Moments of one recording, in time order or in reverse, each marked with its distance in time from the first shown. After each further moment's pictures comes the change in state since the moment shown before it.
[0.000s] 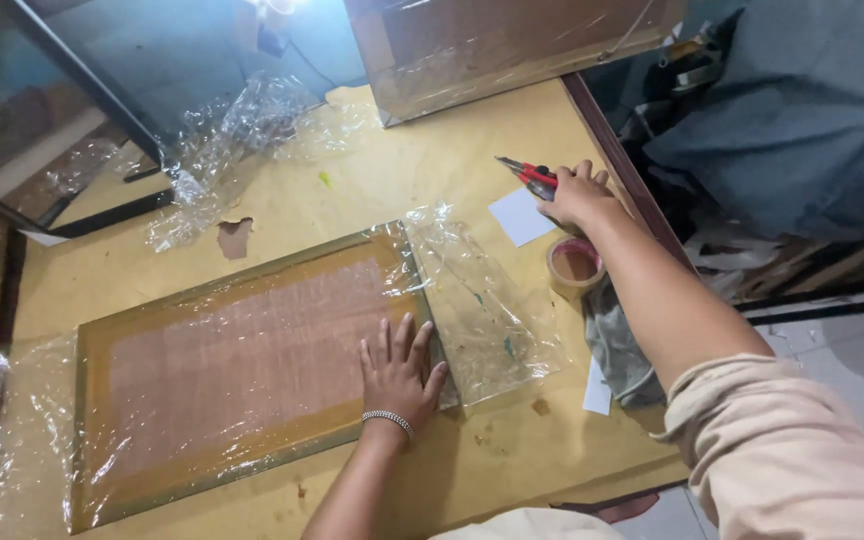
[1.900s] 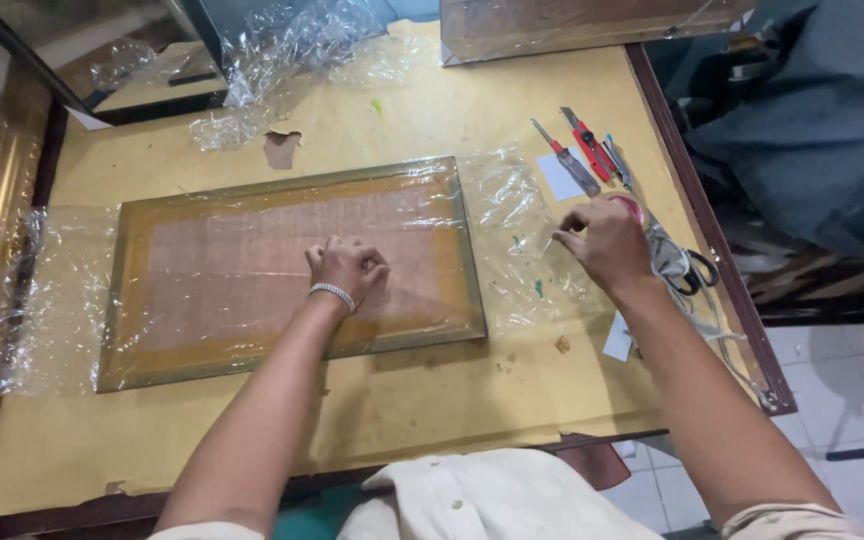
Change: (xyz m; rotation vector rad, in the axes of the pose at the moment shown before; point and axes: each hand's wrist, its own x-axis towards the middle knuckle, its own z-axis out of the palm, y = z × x) left_hand 0.030 -0.127 -0.009 0.084 0.022 -0.097; right_hand -0.163 -0.018 0.033 0.026 0.392 -0.482
